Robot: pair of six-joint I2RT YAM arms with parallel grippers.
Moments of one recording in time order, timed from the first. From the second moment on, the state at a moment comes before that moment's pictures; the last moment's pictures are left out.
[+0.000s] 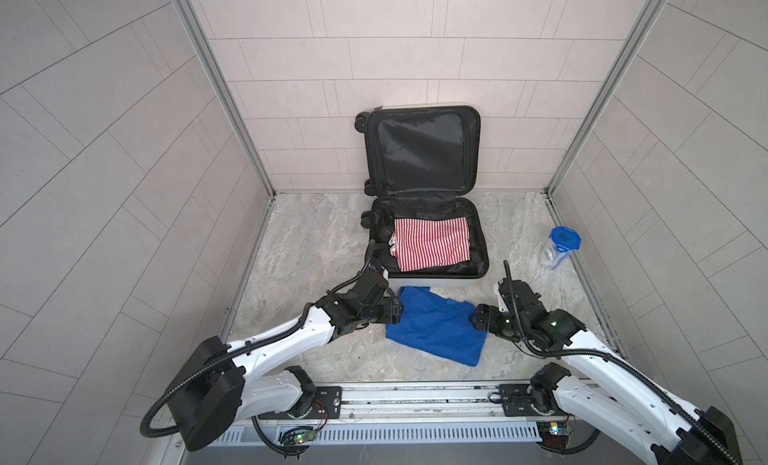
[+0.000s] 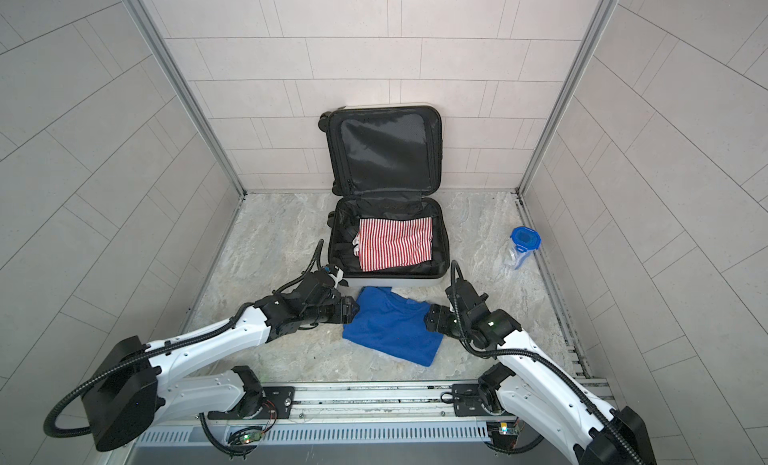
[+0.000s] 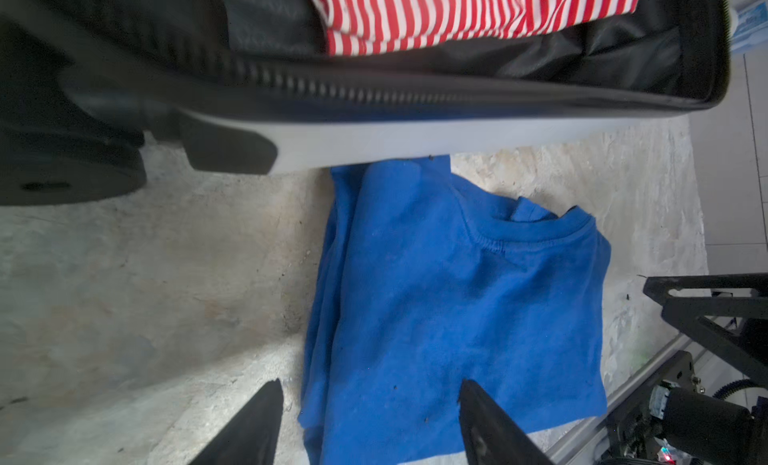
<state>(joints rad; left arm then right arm) -0.78 1.20 0.62 -0.32 0.07 -0.70 0.50 0.81 0.48 -0.69 -0.13 0.79</state>
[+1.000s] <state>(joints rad) -0.77 1.39 0.51 -0.06 0.25 -0.73 0.57 0.77 0.26 -0.41 -0.12 1.01</state>
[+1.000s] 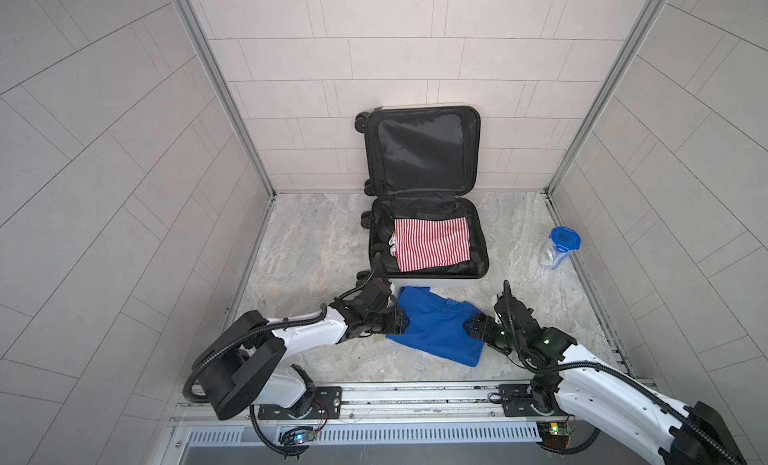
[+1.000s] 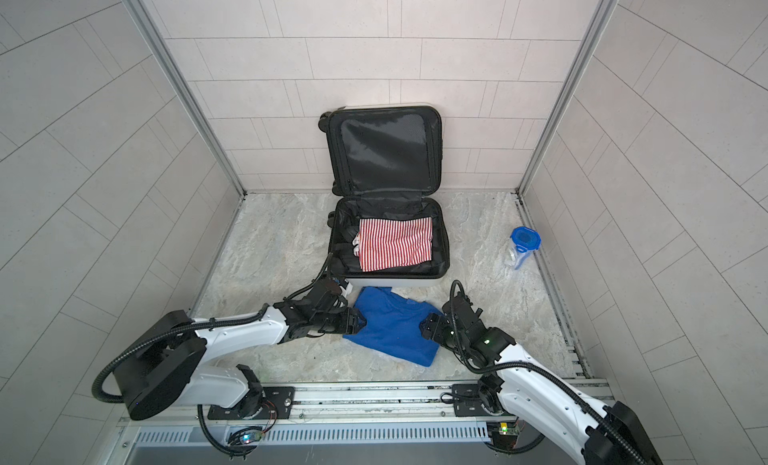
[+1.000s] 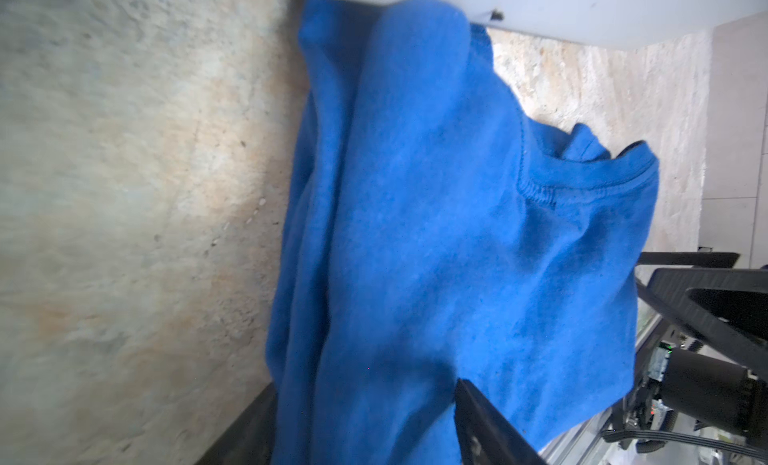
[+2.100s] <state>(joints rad) -0.91 1.42 0.61 -0.09 0.23 -0.79 0.58 0.78 0.27 -0.38 -0.11 1.07</state>
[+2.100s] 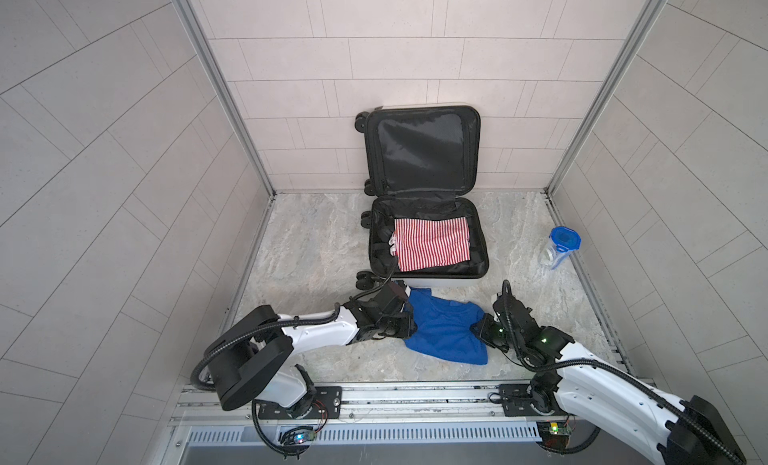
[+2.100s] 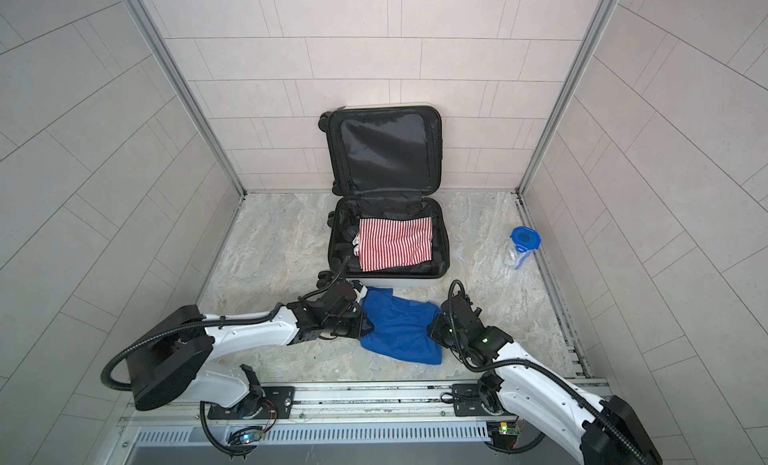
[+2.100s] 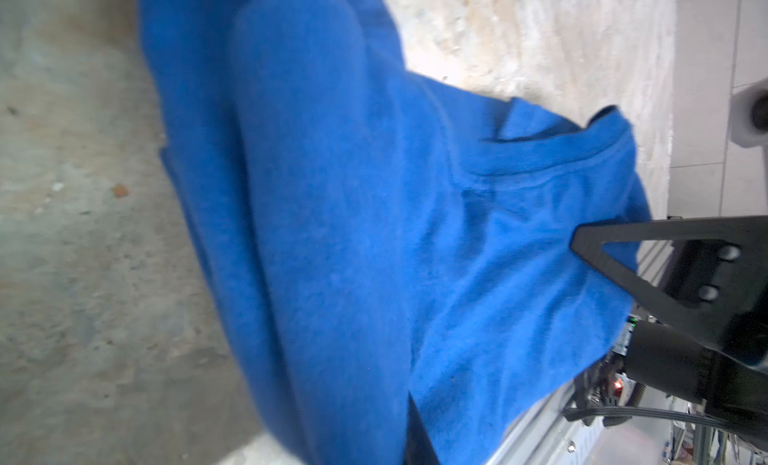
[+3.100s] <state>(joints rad) -0.98 1.16 0.95 -0.45 -0.01 -0.64 0.57 0.80 0.86 -0.69 -0.10 0.80</state>
